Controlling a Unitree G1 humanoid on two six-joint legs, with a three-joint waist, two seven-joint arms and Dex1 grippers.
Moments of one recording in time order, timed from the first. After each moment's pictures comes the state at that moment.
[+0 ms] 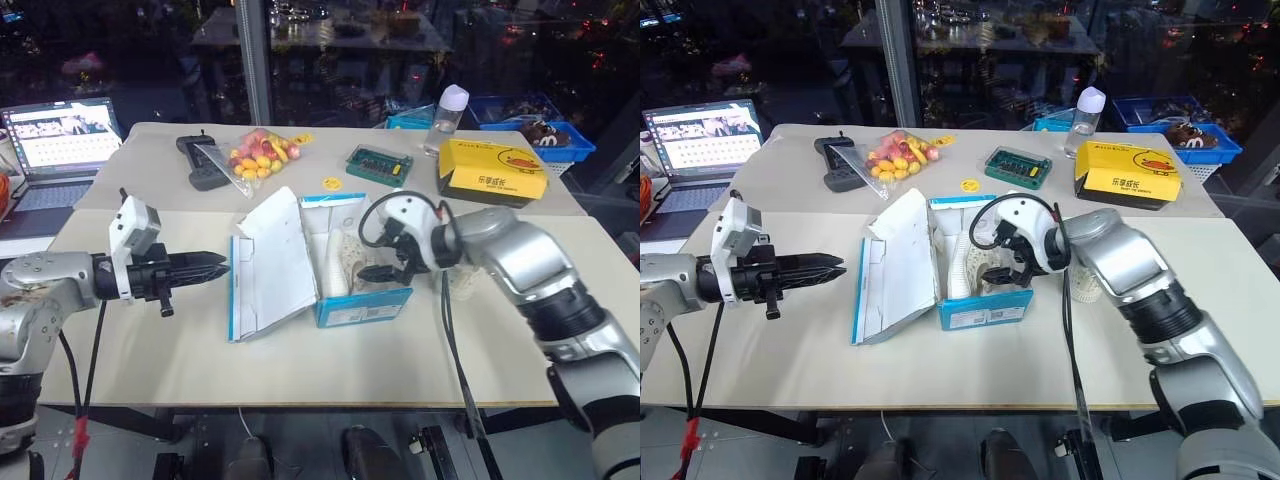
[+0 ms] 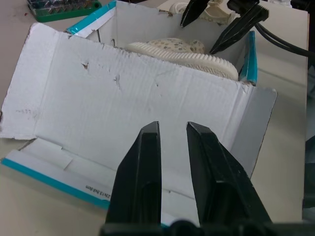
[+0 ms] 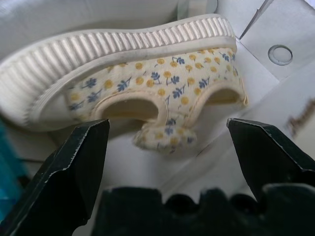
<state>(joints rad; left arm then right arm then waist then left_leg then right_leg) -0.35 0.97 0.22 -0.17 -0.67 0.66 -1.12 -0.93 -0.67 0.43 0.03 0.26 0.95 0.87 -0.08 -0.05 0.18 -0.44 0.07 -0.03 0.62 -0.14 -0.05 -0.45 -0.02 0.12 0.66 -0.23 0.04</state>
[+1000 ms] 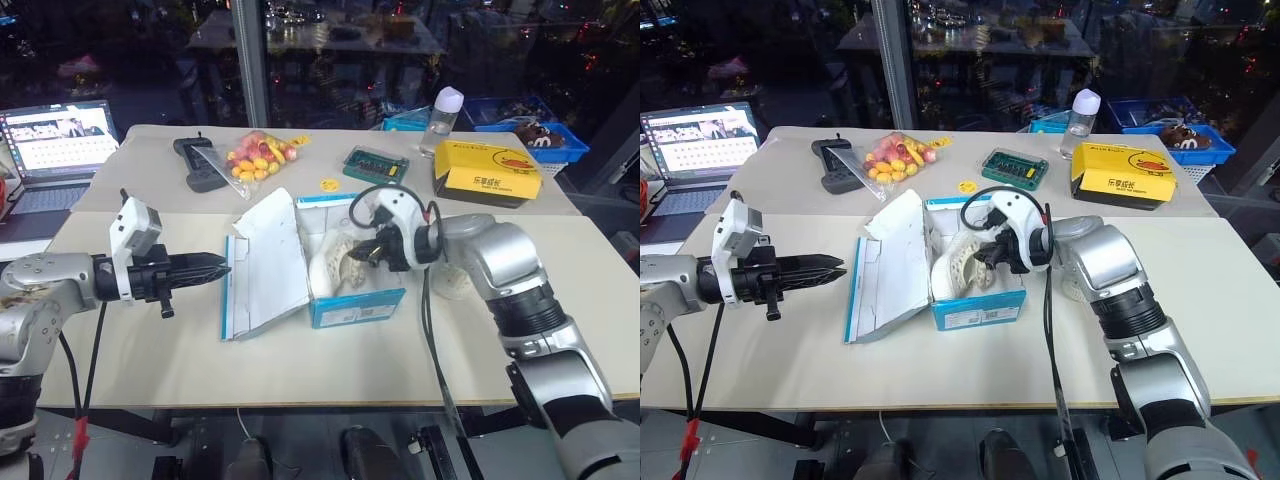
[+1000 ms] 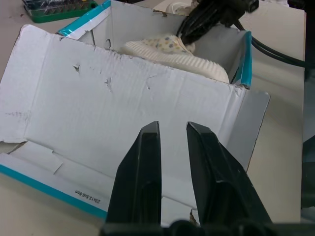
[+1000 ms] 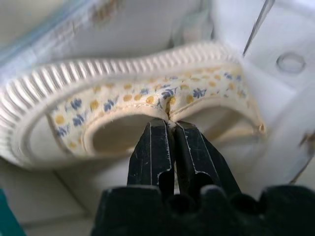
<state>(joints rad) -0.35 0.97 0.22 -0.17 -0.67 0.66 -1.12 -0.93 -0.47 0.14 0.07 0.34 1.06 0.80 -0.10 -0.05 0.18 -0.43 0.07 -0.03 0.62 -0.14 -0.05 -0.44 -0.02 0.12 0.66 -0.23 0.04</state>
